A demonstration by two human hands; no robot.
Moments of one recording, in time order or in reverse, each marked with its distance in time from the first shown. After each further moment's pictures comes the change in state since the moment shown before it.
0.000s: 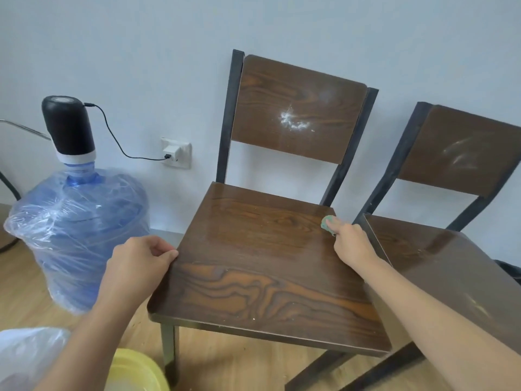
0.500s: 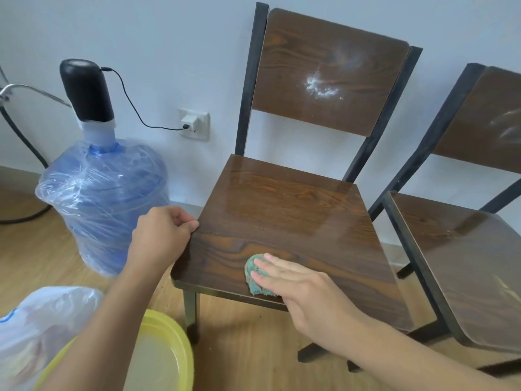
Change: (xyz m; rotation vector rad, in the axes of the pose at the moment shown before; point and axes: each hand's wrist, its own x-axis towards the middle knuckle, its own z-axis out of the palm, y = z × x) left_hand 0.011 -0.009 0.008 -0.015 0.000 0.021; right_hand -0.176 -0.126 -0.009 0.164 -0.231 -0.845
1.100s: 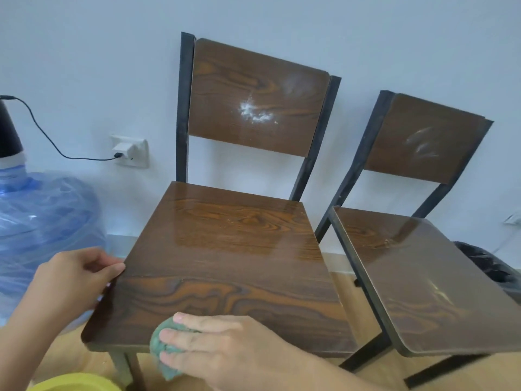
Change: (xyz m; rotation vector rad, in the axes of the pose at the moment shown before) left_hand 0.038 -0.050 0.008 -0.060 -0.062 -0.058; right_hand 0.005 -0.002 0.004 -0.092 -0.129 -0.268
